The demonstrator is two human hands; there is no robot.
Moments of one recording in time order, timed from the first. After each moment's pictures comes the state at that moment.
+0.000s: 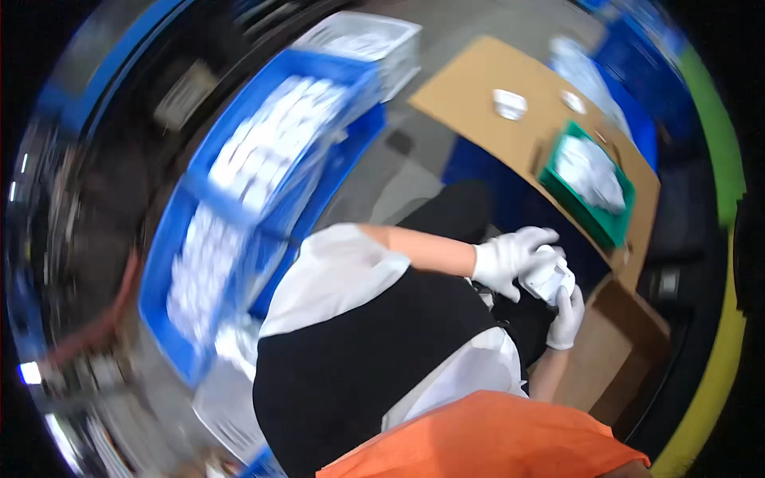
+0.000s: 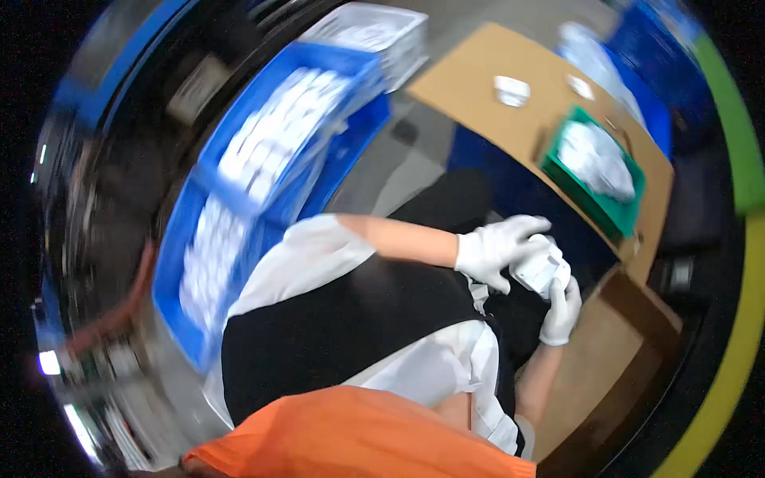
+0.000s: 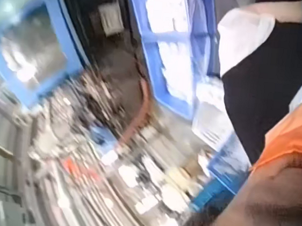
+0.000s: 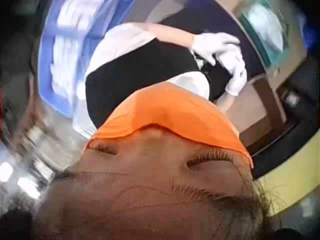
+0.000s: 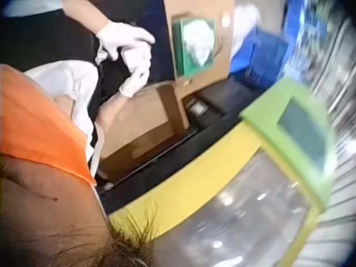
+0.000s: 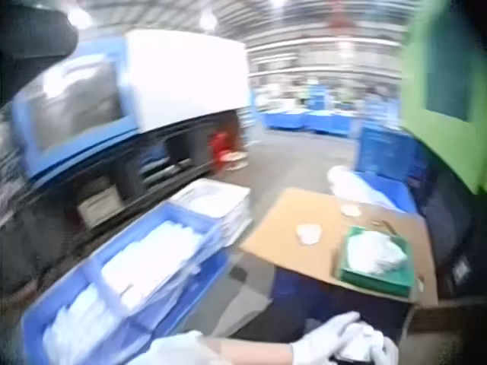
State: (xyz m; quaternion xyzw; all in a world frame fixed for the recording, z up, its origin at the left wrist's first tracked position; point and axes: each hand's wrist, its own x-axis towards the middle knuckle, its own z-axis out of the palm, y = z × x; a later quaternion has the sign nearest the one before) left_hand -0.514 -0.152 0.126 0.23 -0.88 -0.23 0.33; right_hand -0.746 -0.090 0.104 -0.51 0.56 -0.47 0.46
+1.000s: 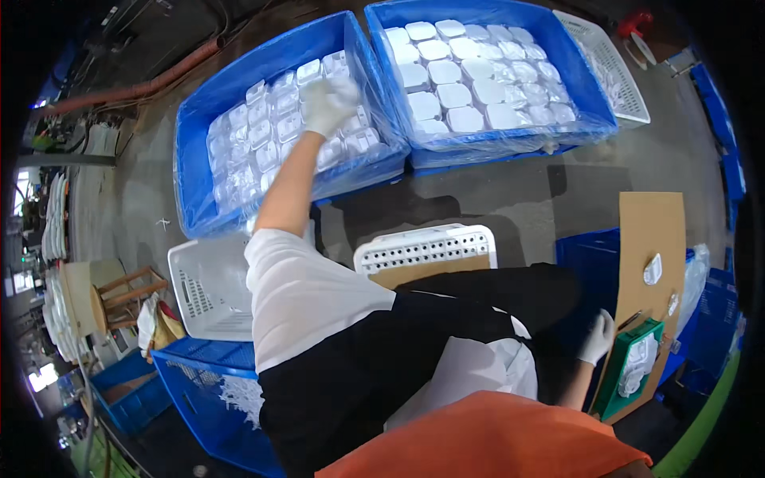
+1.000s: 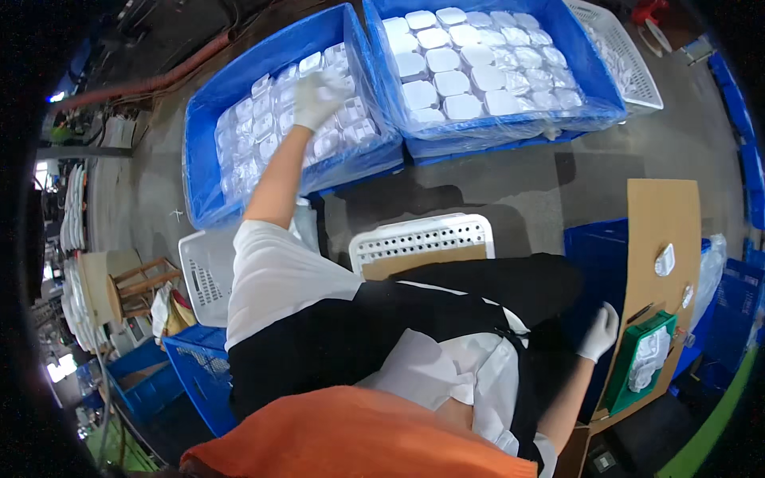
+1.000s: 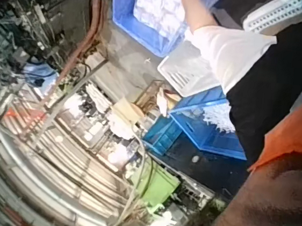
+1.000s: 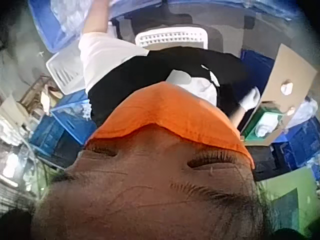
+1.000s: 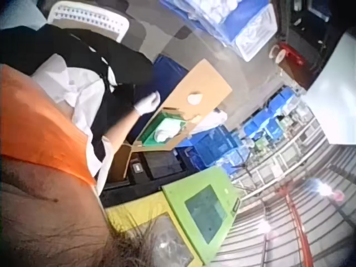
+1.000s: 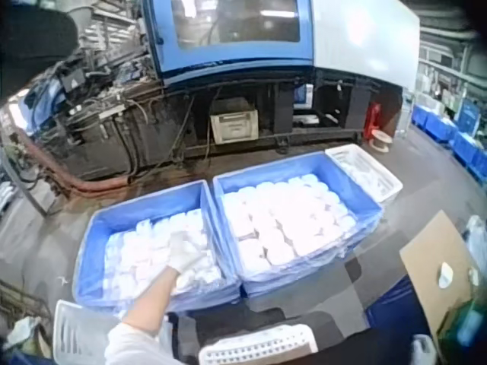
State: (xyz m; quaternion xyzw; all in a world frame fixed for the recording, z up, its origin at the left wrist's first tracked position) left_hand 0.078 0.163 -0.011 0.93 -0.20 0.14 0.27; right_hand -0.528 -0.229 0.038 -0.74 0.51 -0.26 0.36
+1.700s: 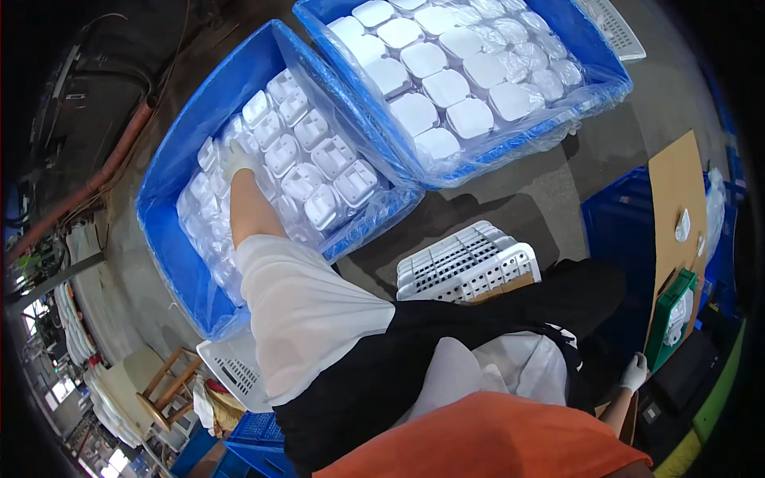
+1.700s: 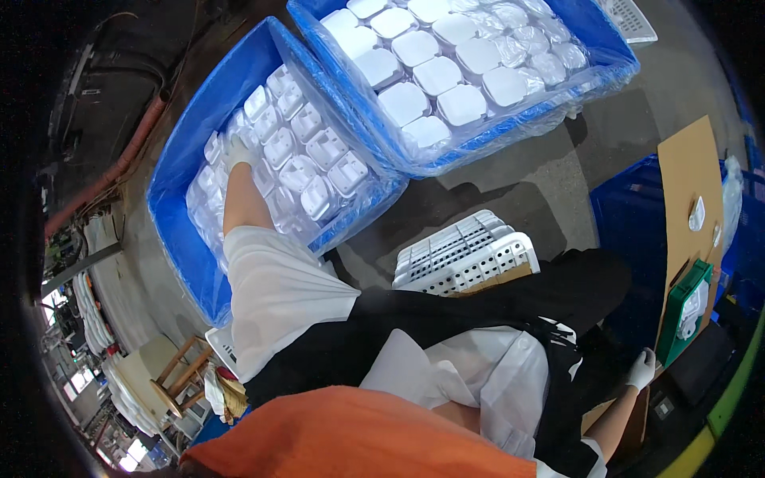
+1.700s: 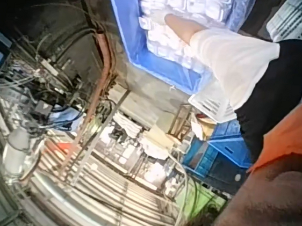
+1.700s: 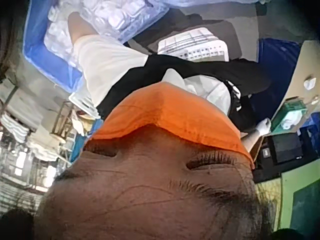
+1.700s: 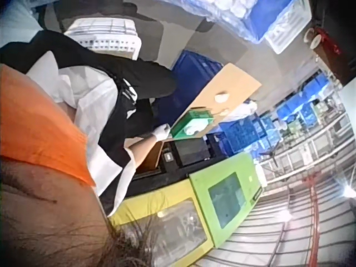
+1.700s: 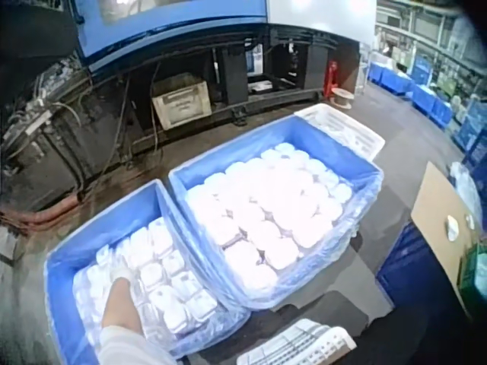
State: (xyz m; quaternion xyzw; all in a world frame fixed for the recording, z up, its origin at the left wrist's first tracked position) left_hand 0.255 0.253 -0.163 0.99 -0.01 -0.09 -0.06; right_hand -0.683 -0.207 0.068 -0.72 0.69 0.06 -0.04
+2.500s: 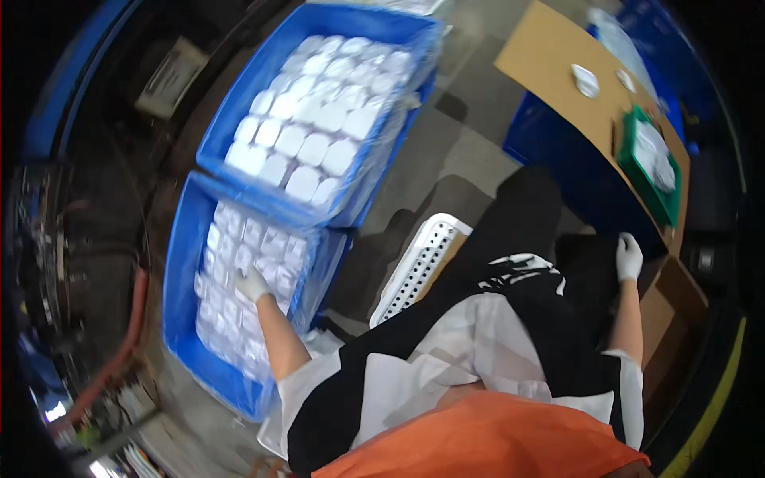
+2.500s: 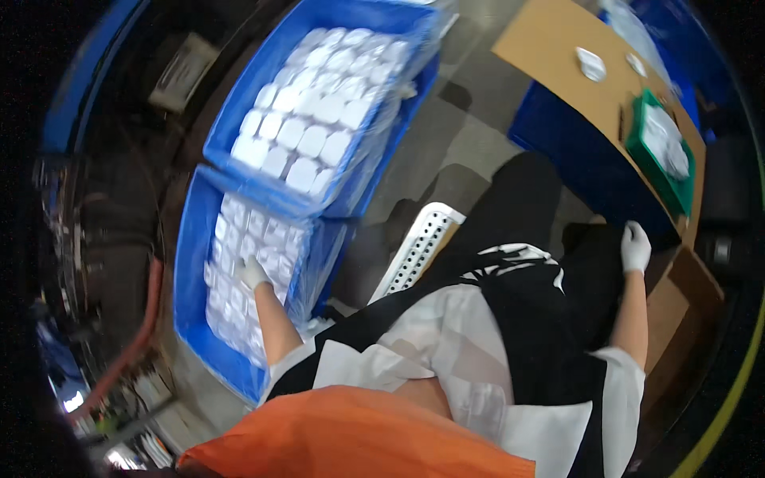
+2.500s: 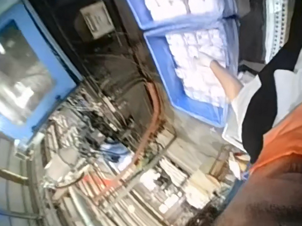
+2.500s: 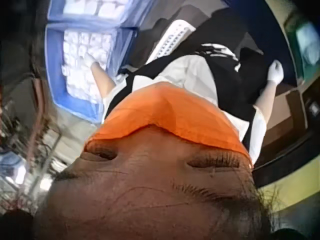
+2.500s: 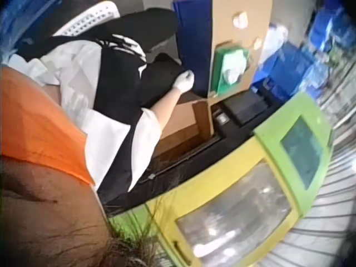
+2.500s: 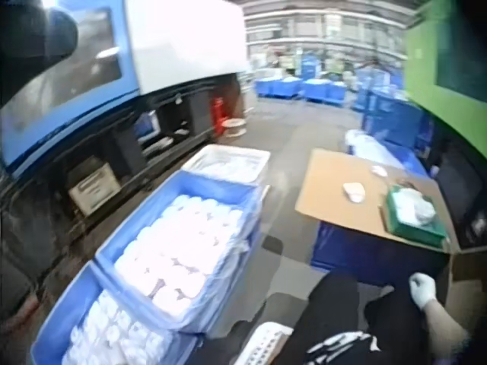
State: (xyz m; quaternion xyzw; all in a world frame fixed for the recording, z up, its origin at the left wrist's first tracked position) left_hand 0.114 0.213 -0.134 0.91 -0.04 0.05 0.40; right_hand -0.663 -0.153 0.027 -0.70 0.71 -0.12 0.02
